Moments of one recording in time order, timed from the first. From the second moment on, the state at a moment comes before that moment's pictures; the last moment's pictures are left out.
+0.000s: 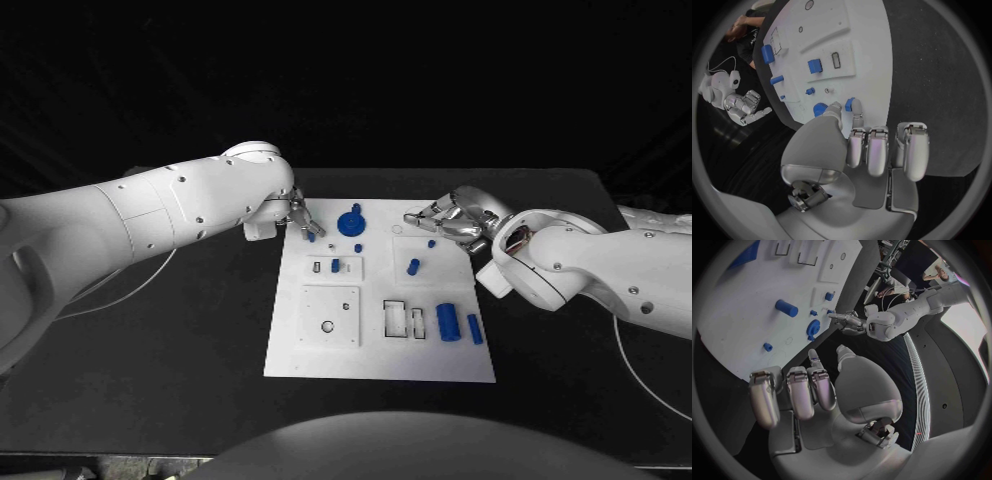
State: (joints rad) left arm 1.37 -0.39 -0.22 1.01 -0.96 0.23 -0.63; left_hand 1.20 0.02 -0.05 0.29 0.33 0.99 0.04 0.43 0.79 1.47 -0.01 1.57 1.31 1.47 -0.04 1.57 1.31 0.01 1.46 0.09 1.57 1.31; right arm 1.28 -0.95 -0.22 1.71 -0.80 -0.47 -0.18; right_hand 1.18 0.07 0.01 0.28 0.27 0.90 0.21 0.08 0.09 1.47 0.14 1.58 1.31 1.46 0.08 1.57 1.31 0.01 1.46 0.18 1.57 1.31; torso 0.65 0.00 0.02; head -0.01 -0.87
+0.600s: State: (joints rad) left arm 1.37 -0.39 -0.22 1.01 -0.95 0.23 -0.62; left_hand 1.40 -0.02 0.08 0.29 0.51 0.97 0.04 0.43 0.81 1.47 -0.02 1.57 1.31 1.47 -0.05 1.57 1.31 0.01 1.47 0.08 1.57 1.31; right arm 1.28 -0.95 -0.22 1.71 -0.80 -0.47 -0.18; right_hand 1.18 0.07 0.01 0.28 0.27 0.90 0.21 0.08 0.09 1.47 0.14 1.58 1.31 1.46 0.08 1.57 1.31 0.01 1.47 0.19 1.57 1.31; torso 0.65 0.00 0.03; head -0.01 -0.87
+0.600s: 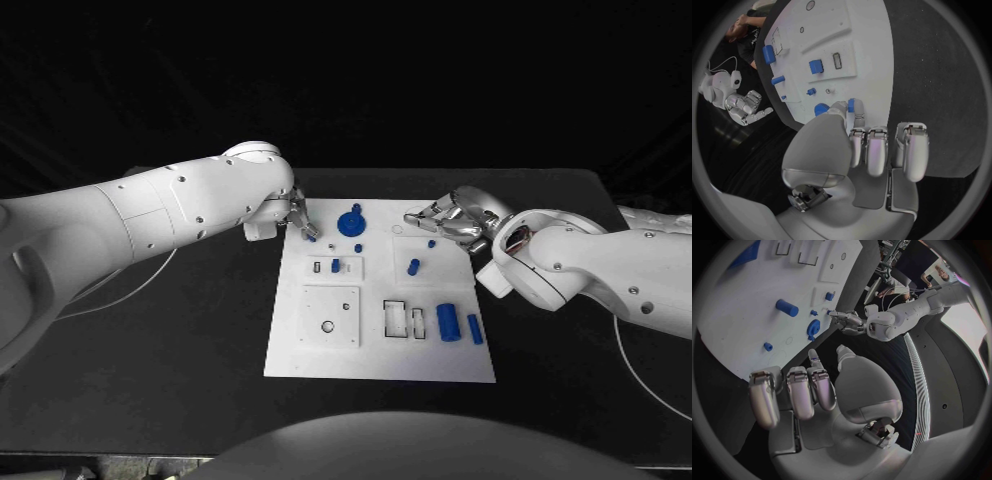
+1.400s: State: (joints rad) left arm 1.42 -0.52 -0.21 1.16 -0.95 0.20 -0.61; left_hand 1.39 -0.03 0.09 0.29 0.53 0.97 0.04 0.43 0.82 1.47 -0.02 1.57 1.31 1.47 -0.05 1.57 1.31 0.01 1.47 0.08 1.57 1.31; right arm 1.28 -0.95 -0.22 1.71 -0.80 -0.47 -0.19; right_hand 1.18 0.07 0.01 0.28 0.27 0.90 0.21 0.08 0.09 1.47 0.14 1.58 1.31 1.46 0.08 1.57 1.31 0.01 1.47 0.19 1.57 1.31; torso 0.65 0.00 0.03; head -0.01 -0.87
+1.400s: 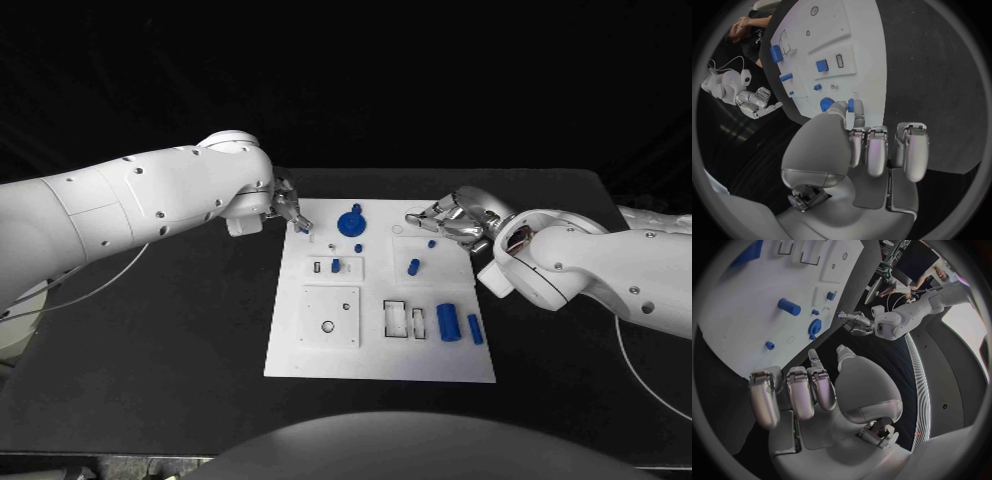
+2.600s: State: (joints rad) left arm 1.42 -0.56 -0.23 1.31 -0.88 0.30 -0.69; left_hand 1.38 -0.04 0.12 0.29 0.55 0.98 0.04 0.43 0.82 1.47 -0.02 1.57 1.31 1.47 -0.05 1.57 1.31 0.01 1.47 0.08 1.57 1.31; right arm 1.27 -0.95 -0.22 1.71 -0.80 -0.47 -0.19; right_hand 1.18 0.07 0.01 0.28 0.27 0.89 0.21 0.08 0.09 1.47 0.14 1.58 1.31 1.46 0.08 1.57 1.31 0.01 1.47 0.19 1.57 1.31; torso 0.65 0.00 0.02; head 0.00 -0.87
